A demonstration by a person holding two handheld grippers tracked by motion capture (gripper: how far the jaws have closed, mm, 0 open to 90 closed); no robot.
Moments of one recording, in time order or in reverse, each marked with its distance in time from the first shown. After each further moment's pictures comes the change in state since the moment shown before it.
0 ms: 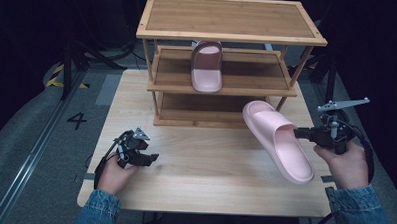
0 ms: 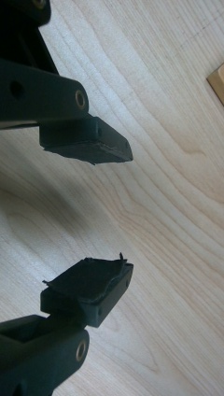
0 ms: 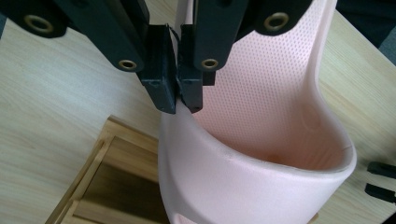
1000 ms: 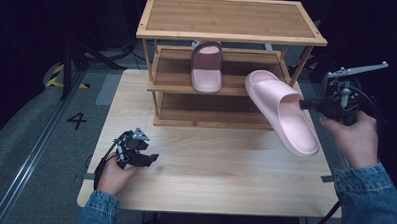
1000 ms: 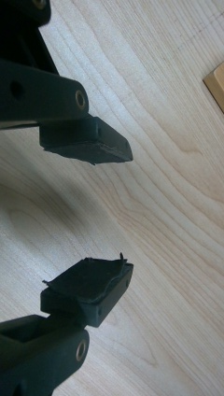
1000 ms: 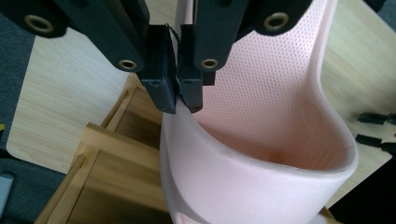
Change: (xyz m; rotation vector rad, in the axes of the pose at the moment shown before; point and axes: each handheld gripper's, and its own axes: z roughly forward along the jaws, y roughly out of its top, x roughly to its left) left arm -0.003 -0.001 -0.003 -0.009 0.005 0.003; right arm -0.001 0.067 -0.033 -0.078 -0.041 -0.009
